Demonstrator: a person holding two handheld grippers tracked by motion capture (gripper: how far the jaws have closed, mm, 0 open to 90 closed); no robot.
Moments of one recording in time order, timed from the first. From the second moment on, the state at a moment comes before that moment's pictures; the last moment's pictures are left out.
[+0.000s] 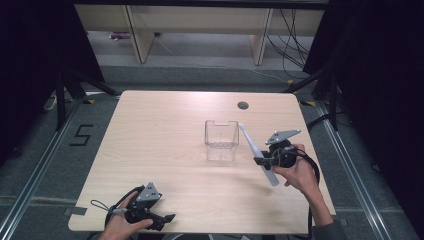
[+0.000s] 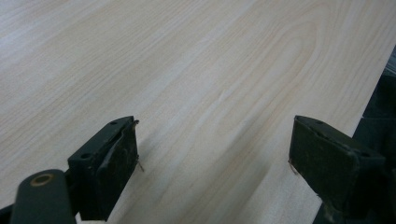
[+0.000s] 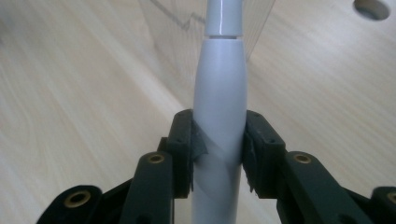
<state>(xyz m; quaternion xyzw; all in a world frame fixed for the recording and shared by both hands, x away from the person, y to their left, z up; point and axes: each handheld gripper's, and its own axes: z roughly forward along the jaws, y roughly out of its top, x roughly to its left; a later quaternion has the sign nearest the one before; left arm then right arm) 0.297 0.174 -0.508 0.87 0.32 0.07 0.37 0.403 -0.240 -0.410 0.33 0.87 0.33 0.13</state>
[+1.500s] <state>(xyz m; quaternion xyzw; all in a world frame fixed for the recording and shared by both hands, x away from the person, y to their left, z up) 0.298 0.175 -0.508 0.87 0.32 0.07 0.36 0.436 -0.229 -0.357 0.35 0.80 0.47 0.13</state>
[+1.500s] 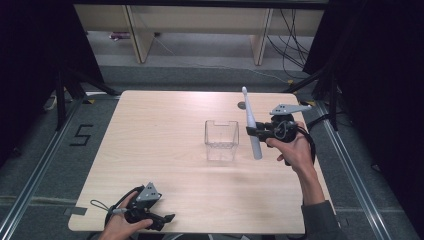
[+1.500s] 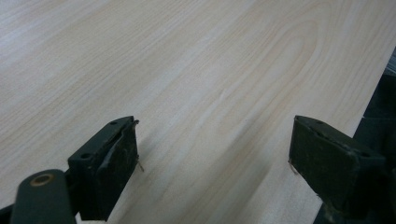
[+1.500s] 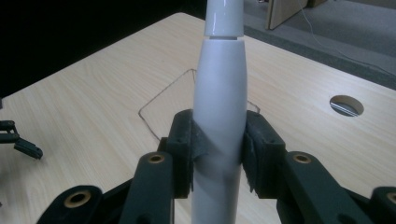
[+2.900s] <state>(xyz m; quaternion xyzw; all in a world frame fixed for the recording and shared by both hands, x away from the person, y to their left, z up) 0.297 0.175 -0.508 0.88 0.32 0.07 0.36 0.491 -0.165 -0.339 0.33 0.80 0.49 0.11</state>
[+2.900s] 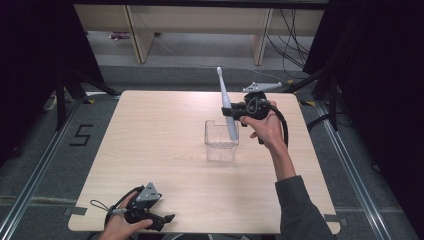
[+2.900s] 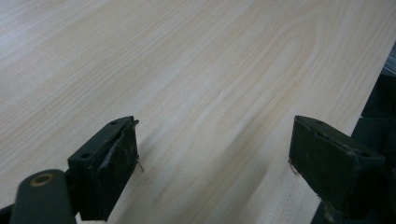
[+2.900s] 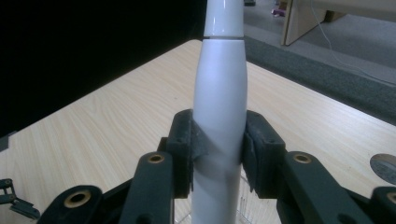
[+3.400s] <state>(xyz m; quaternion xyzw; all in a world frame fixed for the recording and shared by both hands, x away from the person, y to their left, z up) 0.297 0.176 -0.509 0.87 0.32 0.07 0.36 0.504 -0.144 -0.362 0.32 0.82 0.45 0.12</state>
